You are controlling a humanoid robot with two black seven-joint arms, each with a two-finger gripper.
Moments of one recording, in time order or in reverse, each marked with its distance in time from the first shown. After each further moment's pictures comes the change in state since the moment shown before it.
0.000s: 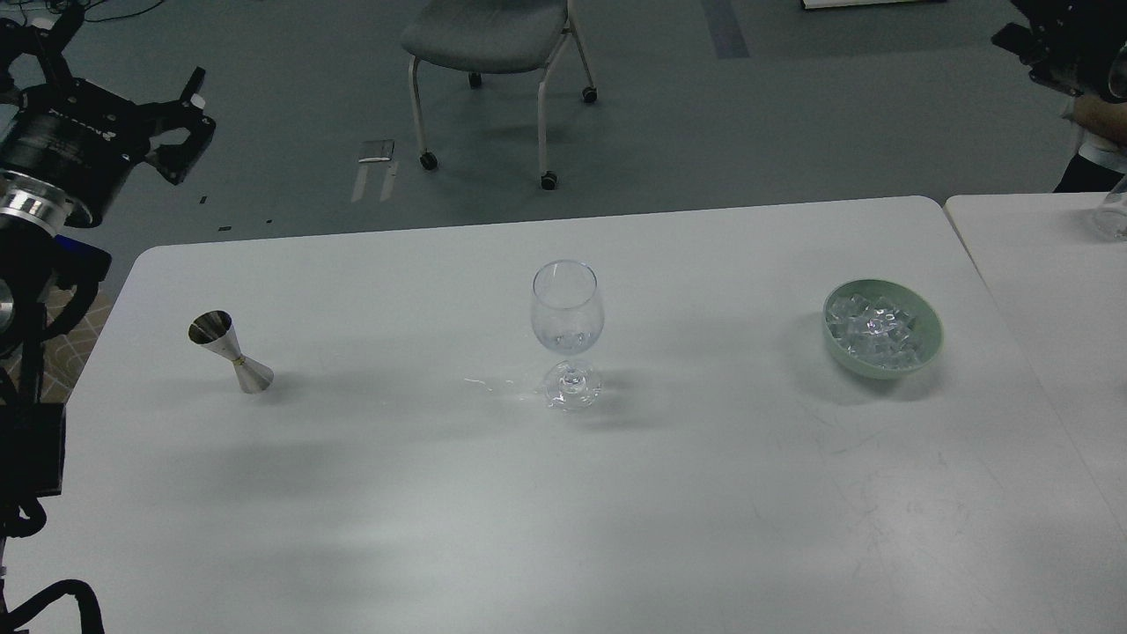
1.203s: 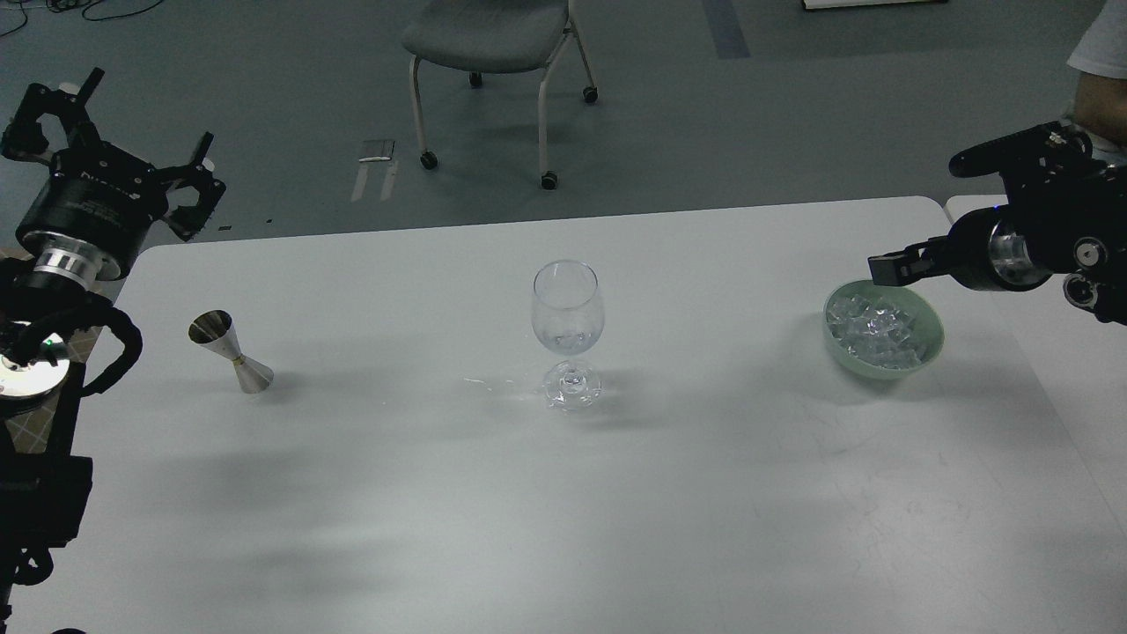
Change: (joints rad) left arm 0.107 0.012 0.079 0.018 0.169 -0.062 -0.100; right arm 0.152 -0.061 -0.877 0.327 -0.319 0.001 -0.037
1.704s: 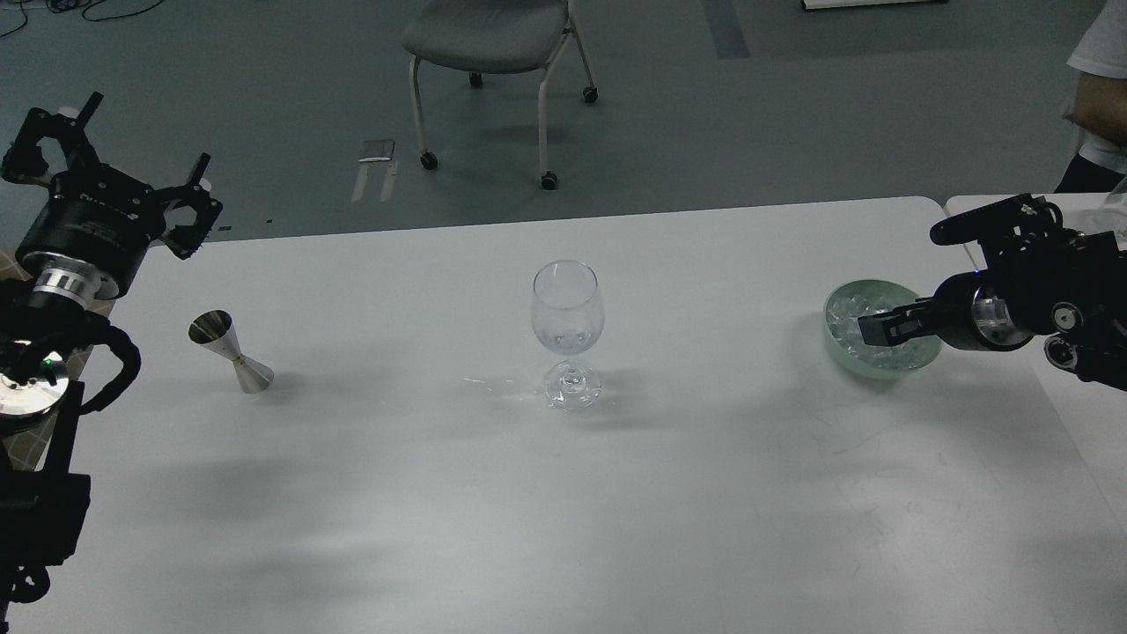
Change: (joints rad) left arm 0.022 0.000 -0.005 0.000 0.000 0.000 -0.008; right arm -0.098 0.027 0.001 -0.010 -0.037 -0.040 -0.003
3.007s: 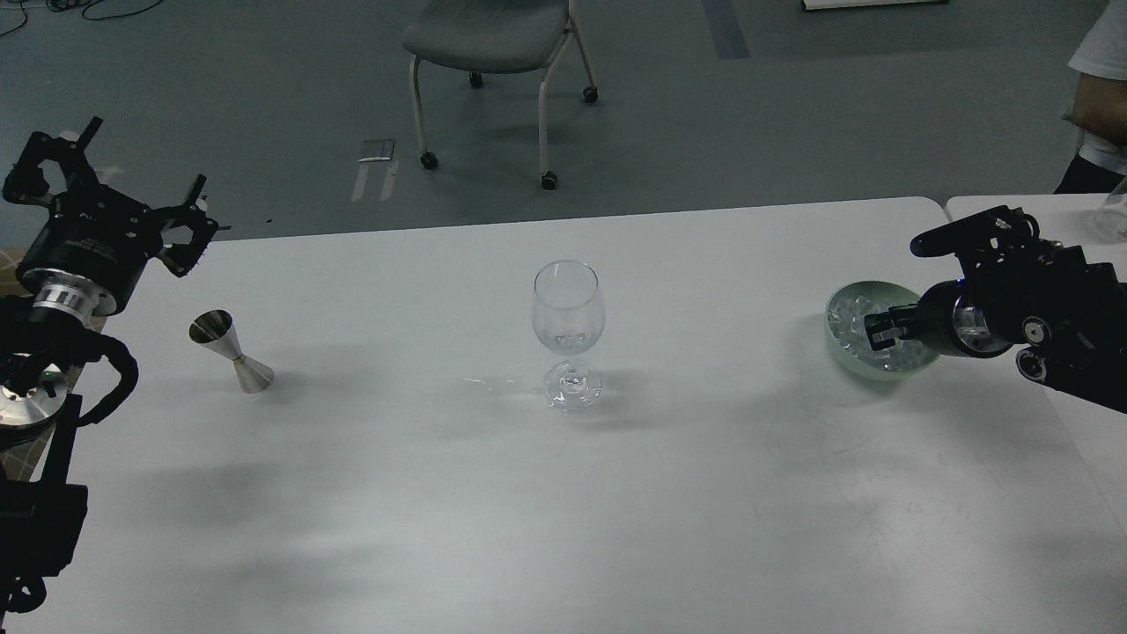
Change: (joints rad) left arm 0.015 0.005 -0.001 0.036 -0.002 -0.001 0.001; right arm -0.040 0.057 0.006 -0.057 -0.012 -0.026 -0.040
